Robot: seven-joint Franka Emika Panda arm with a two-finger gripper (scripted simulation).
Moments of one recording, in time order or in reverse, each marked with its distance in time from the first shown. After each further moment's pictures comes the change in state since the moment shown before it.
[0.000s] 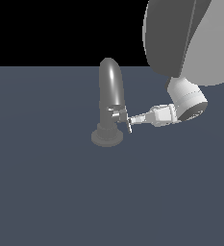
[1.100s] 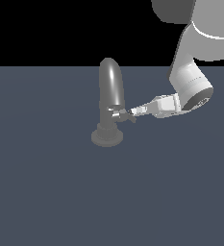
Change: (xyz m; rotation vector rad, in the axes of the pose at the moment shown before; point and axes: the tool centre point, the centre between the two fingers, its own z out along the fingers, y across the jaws) arm -0.032 0.027 0.005 0.014 0.013 -0.019
